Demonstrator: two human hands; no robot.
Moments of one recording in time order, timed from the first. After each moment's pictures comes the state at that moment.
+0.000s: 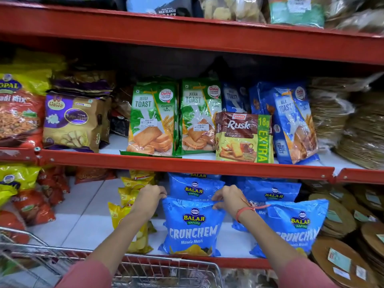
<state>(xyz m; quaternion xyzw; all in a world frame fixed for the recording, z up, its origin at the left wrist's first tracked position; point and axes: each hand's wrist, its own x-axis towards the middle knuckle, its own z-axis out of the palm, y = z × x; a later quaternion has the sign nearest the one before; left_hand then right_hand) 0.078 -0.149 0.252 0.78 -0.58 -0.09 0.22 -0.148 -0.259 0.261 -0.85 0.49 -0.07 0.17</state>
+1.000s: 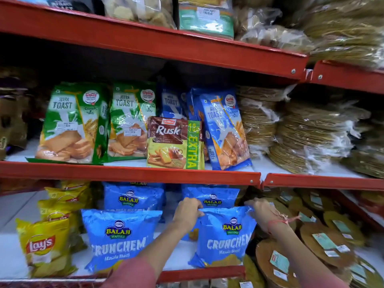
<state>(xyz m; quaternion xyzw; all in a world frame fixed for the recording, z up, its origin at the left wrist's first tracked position) -0.190 -0.279 0.241 0.71 -0.63 -0.20 0.25 -0.421 -0.357 0.259 -0.82 0.57 0.01 0.02</state>
